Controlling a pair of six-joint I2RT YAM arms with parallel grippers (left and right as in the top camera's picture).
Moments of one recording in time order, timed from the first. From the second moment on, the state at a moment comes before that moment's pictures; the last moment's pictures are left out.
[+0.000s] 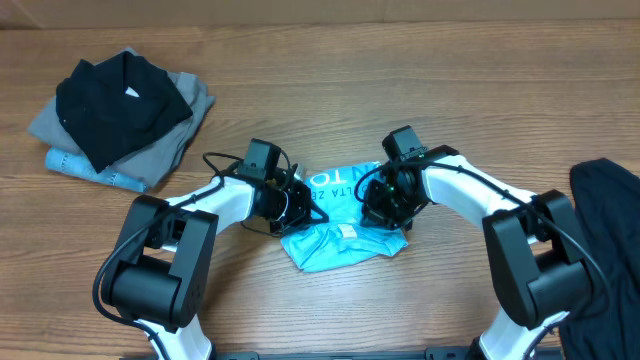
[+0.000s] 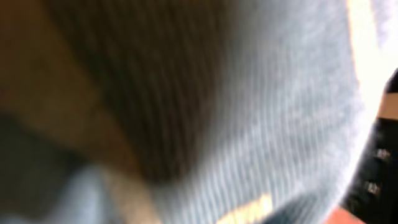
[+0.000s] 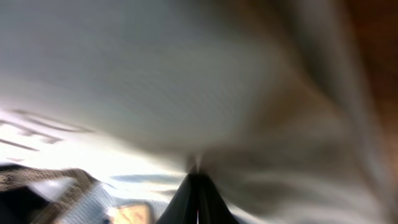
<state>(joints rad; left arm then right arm) -0.32 1.89 0.90 -0.34 0.76 -0.59 0.38 1.87 1.07 -0.74 -0.49 0.70</state>
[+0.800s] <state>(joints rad) 0.20 1.73 1.67 -0.84 0.47 -0.25 0.32 1.50 1.13 -0.88 -0.40 0.62</state>
